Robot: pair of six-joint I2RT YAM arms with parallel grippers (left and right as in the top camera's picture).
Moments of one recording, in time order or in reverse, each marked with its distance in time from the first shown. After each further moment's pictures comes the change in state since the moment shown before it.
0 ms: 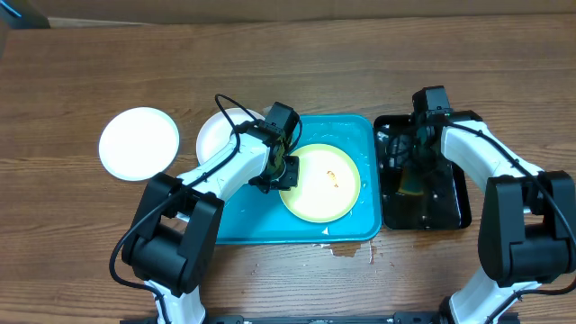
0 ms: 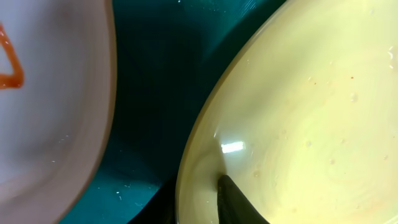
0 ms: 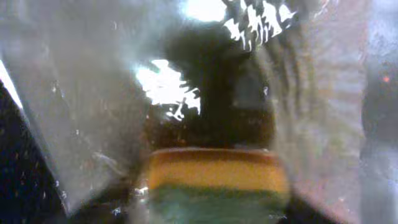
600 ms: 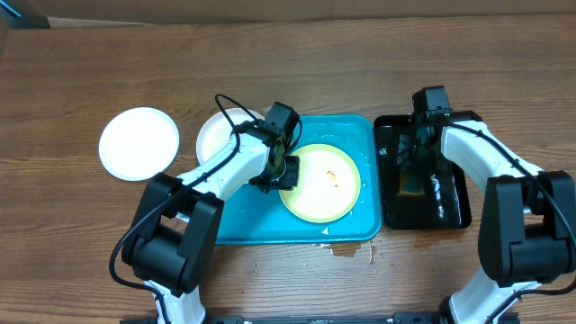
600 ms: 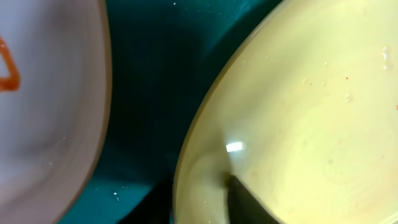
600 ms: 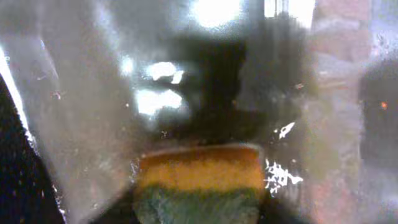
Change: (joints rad) left arm 0.000 0.000 0.000 0.003 0.008 0.000; right arm 0.000 0.000 0.000 -0.004 0.002 0.000
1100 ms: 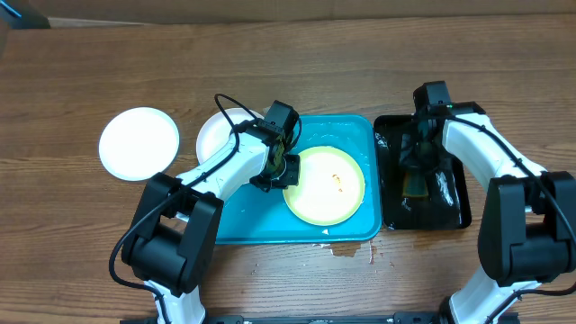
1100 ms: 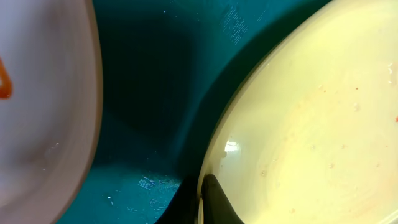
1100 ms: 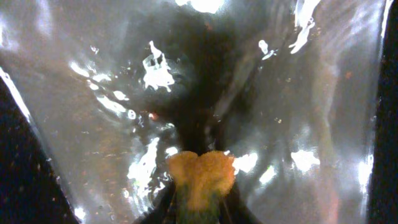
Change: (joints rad) left arm 0.003 0.000 0.003 0.009 0.018 0.008; right arm 0.000 0.003 0.075 -0.147 0.026 0.010
